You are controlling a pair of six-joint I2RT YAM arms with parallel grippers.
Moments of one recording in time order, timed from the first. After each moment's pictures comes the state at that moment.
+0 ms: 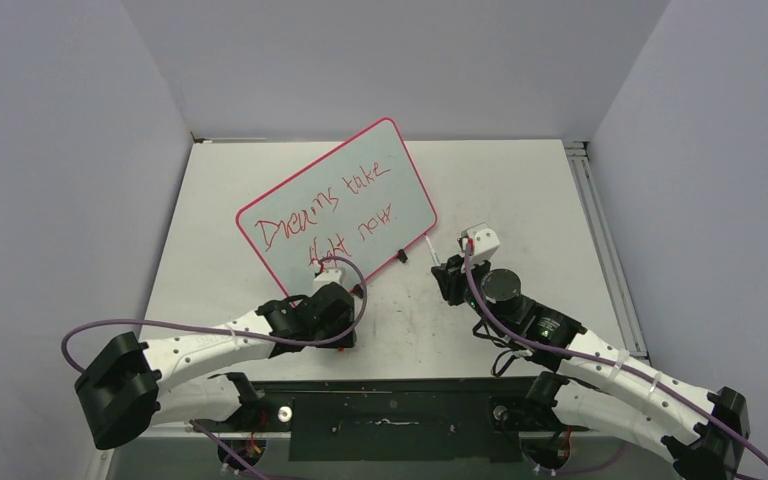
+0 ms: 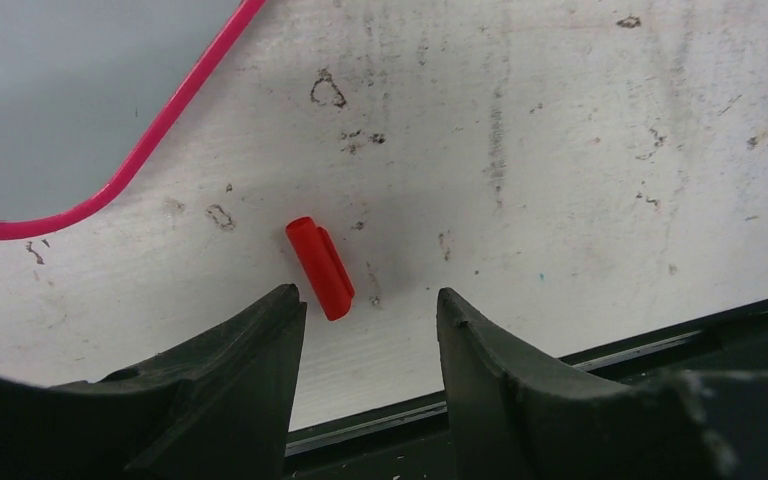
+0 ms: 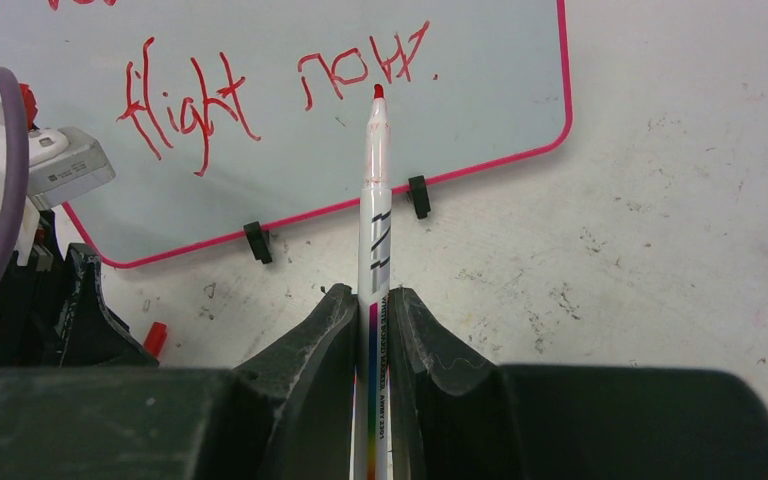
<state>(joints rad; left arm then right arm) -0.96 1.15 0.60 -0.49 -0.23 -0.87 0.91 0.80 0.60 -0.09 0.34 0.25</state>
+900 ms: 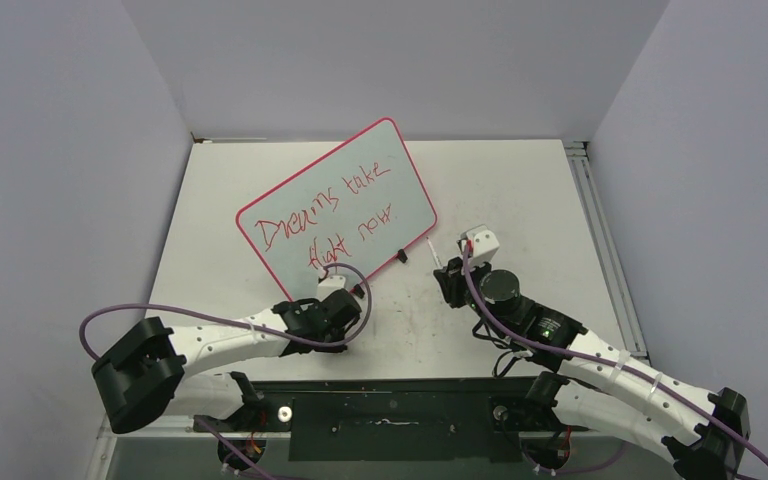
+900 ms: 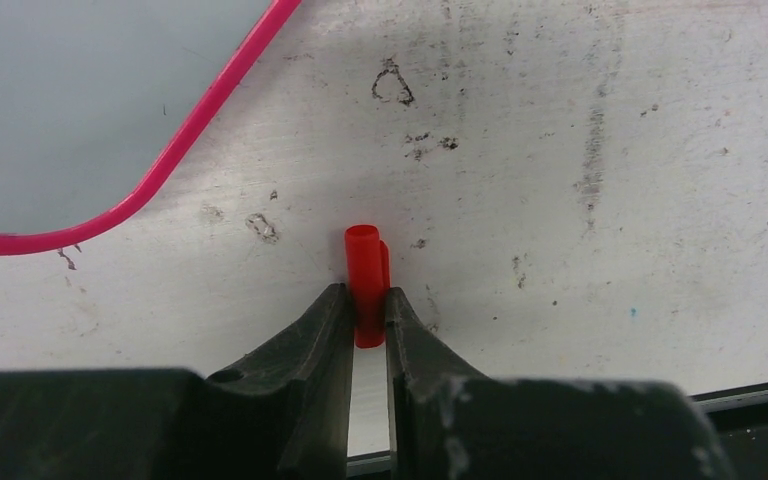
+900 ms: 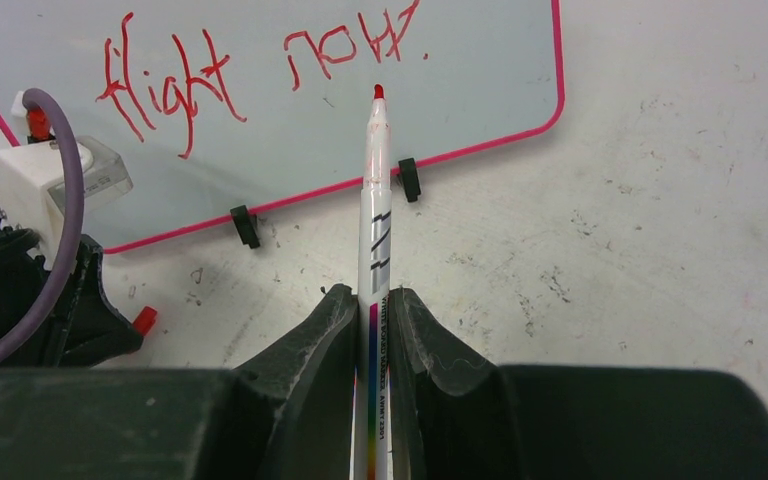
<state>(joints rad) -0.99 1.26 0.58 -0.47 -0.30 -0.87 0.91 0.80 0.60 -0.13 0.35 0.25</state>
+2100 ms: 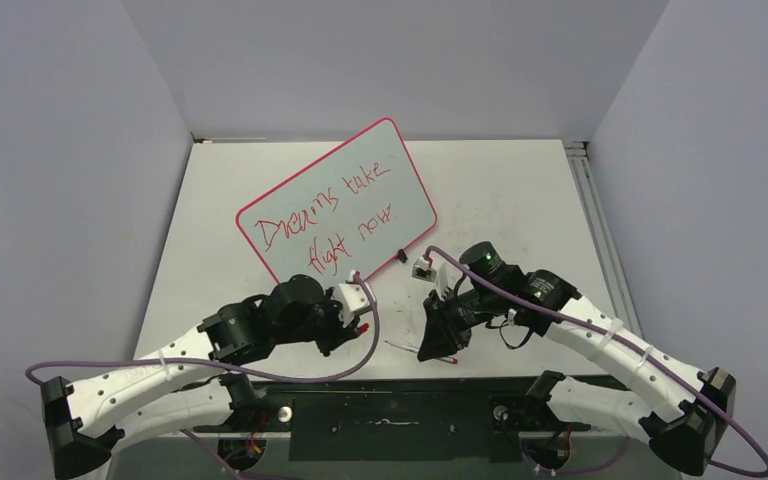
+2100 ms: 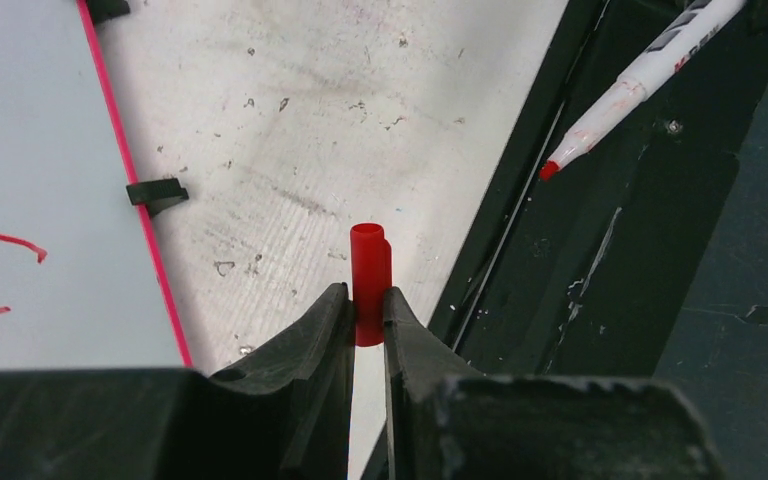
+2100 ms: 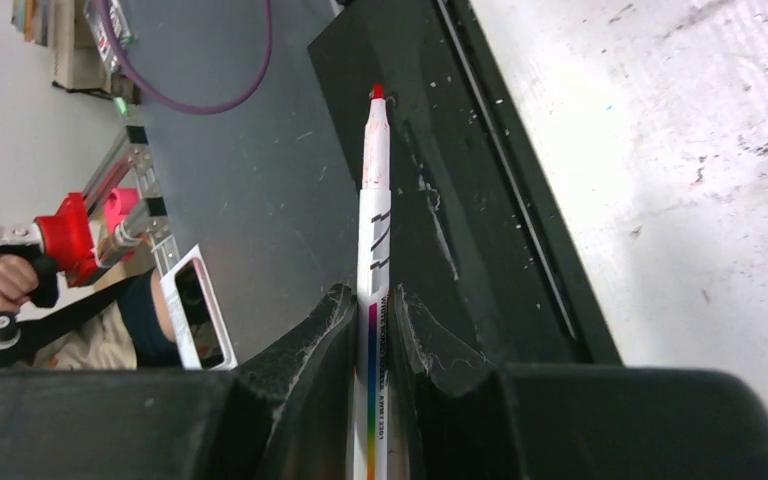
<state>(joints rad) -1.03 0.84 0.76 -0.57 0.11 -0.01 0.80 1.00 0.90 -0.76 -0.74 0.22</state>
